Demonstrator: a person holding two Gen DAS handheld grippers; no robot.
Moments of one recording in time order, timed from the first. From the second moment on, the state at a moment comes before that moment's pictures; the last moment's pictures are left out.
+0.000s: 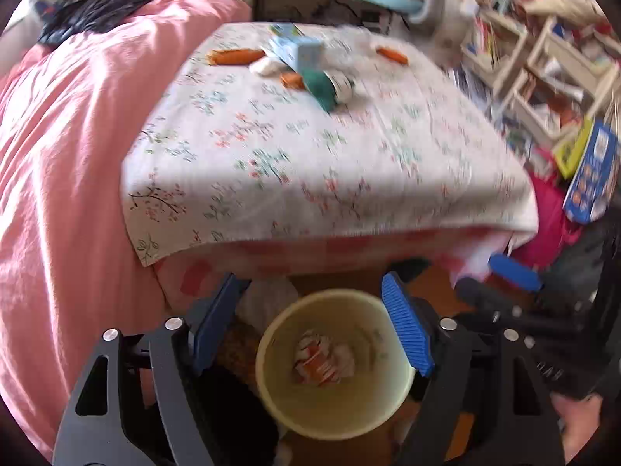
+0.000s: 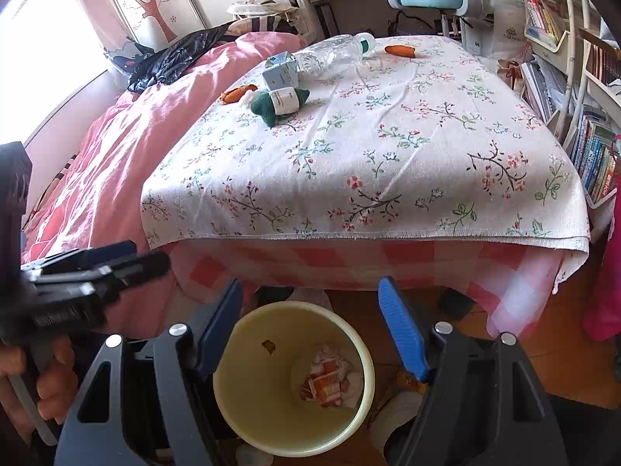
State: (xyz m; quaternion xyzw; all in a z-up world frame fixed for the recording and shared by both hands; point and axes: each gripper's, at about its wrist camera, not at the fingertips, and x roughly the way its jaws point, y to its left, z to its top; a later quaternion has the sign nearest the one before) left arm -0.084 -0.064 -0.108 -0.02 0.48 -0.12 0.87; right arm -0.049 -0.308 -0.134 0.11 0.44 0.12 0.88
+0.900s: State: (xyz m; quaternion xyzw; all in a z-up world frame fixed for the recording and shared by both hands) left arm -0.086 -0.020 -0.074 -0.08 0.38 -0.02 0.92; right arm -0.058 -0.289 -0.126 0.06 0.41 0.13 0.90
